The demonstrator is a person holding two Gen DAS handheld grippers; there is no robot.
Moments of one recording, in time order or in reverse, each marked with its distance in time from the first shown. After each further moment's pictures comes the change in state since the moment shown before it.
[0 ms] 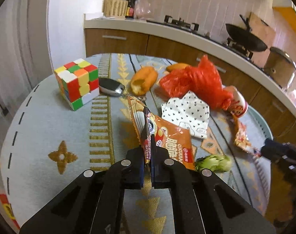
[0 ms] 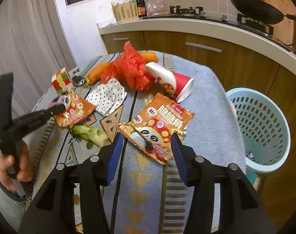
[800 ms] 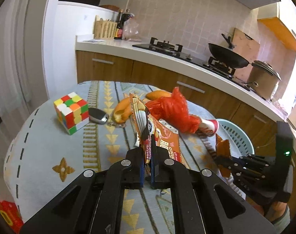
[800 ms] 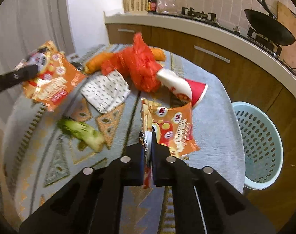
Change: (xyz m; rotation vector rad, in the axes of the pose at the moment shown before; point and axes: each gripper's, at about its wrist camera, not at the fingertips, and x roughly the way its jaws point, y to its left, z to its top) left arm -0.048 -0.026 0.020 0.029 -0.127 -0.091; right arm 0.004 0.022 0.010 -0.128 -0.008 -0.047
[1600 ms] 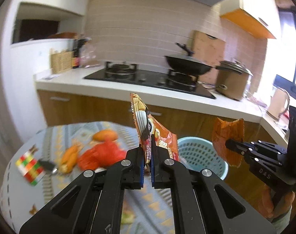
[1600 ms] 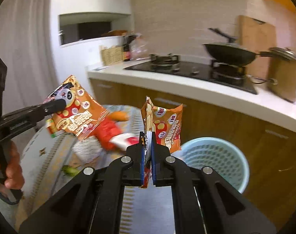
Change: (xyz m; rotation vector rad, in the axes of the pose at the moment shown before) left arm 0.004 -0.138 0.068 0.202 -0.090 -0.169; right arm -0.125 -0.107 0.037 0.149 -0.285 -0.122
